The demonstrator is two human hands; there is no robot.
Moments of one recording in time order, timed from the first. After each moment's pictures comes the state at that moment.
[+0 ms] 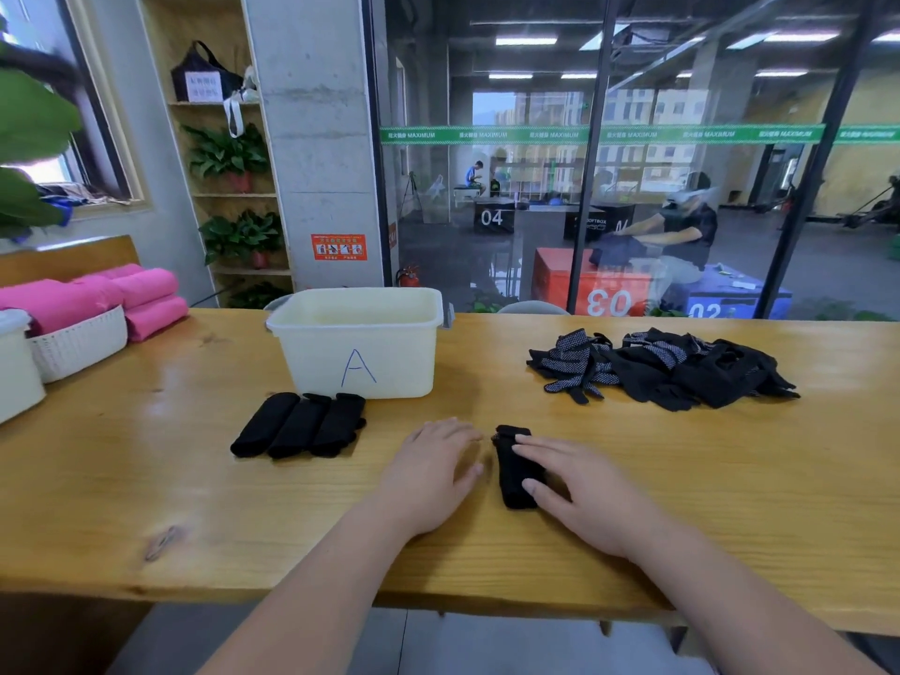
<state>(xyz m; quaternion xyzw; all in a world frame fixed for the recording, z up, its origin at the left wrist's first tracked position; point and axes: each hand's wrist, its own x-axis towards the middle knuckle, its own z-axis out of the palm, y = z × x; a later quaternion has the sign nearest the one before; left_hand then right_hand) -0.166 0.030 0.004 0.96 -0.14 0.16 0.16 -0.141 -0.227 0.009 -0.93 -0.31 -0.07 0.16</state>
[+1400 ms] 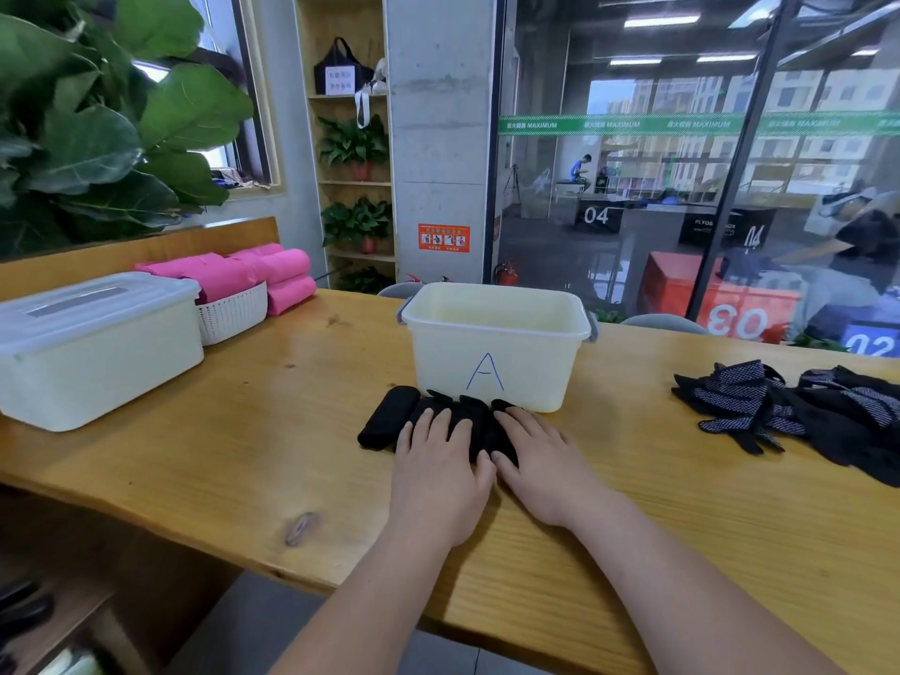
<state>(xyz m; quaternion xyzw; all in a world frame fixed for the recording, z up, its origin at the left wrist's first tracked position) -0.182 0.146 -0.013 0.96 0.14 0.22 0.10 -0.076 0.002 -0.011 -0.93 -0.34 -0.07 0.13</state>
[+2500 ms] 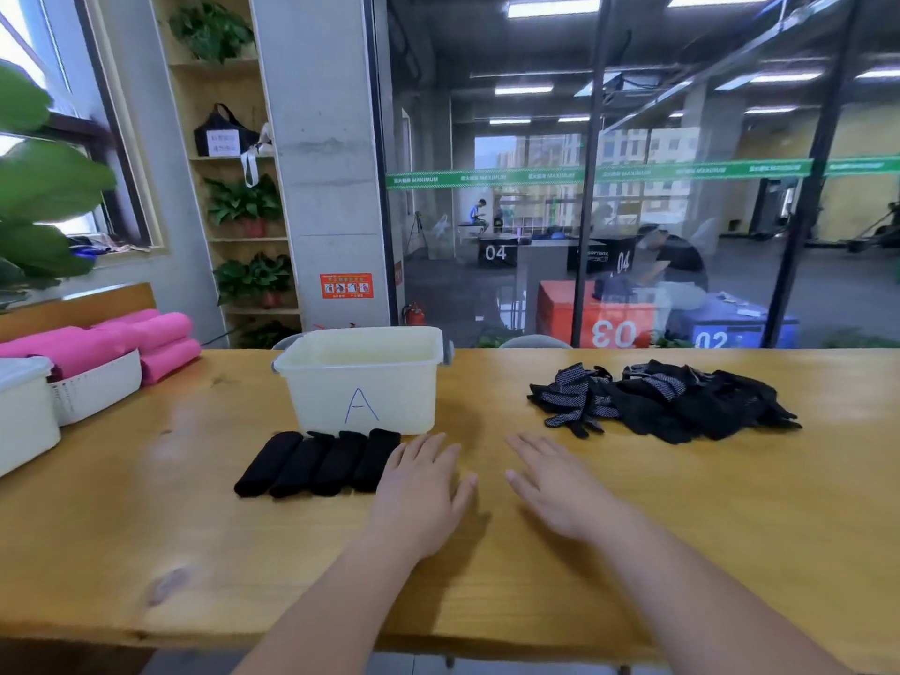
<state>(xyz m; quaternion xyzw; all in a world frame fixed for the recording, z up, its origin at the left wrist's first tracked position) -0.157 0.033 0.007 0.98 -0.03 0.19 0.05 -0.090 -0.192 0.016 -0.96 -0.25 -0.04 0.13</state>
